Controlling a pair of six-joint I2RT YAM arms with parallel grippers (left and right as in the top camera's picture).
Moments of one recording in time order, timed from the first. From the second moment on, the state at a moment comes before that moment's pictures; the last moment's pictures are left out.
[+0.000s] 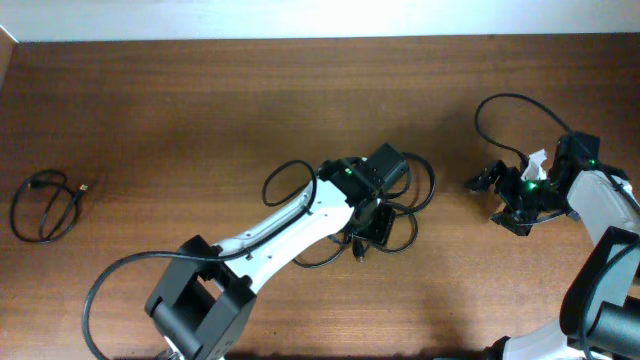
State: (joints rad) left arm -0.80 1.86 1.43 -0.96 0.10 -0.48; right arm -0.36 1.75 1.05 -0.77 -0.58 0.31
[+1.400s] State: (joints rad) left arm -0.23 1.88 2.47 -1.19 -0.78 -0.29; right arm -0.36 1.75 1.05 -0.83 -0.52 0.28
